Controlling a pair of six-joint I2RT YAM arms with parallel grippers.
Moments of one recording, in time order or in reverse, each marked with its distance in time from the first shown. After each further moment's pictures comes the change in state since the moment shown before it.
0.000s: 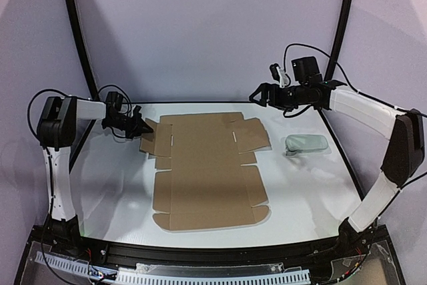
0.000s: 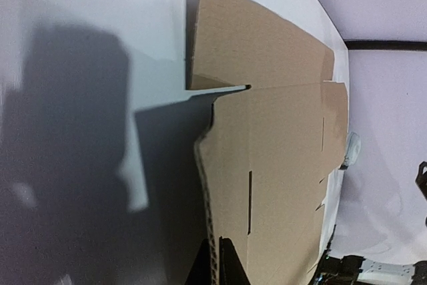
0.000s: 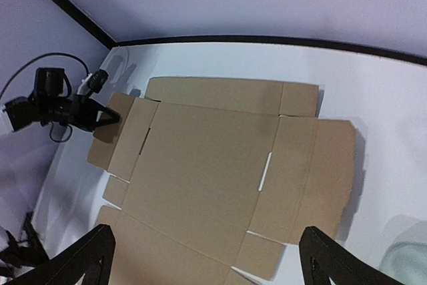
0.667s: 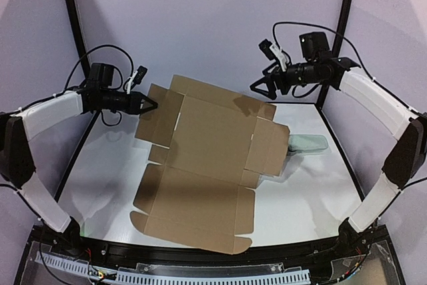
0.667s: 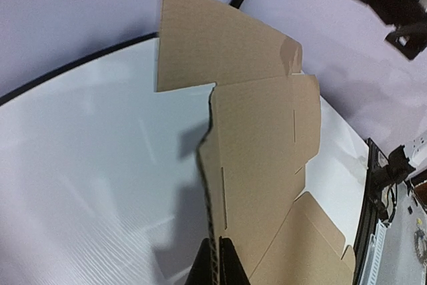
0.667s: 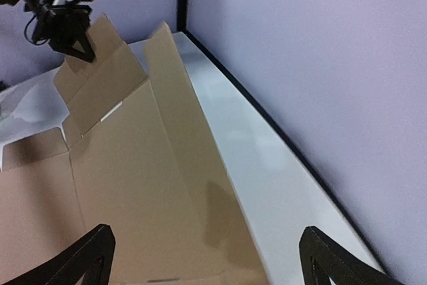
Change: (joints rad) left arm -0.187 -0.638 -0.273 0.036 -0.047 0.428; right arm 0.015 -0.010 0.278 -0.219 -0.173 -0.717
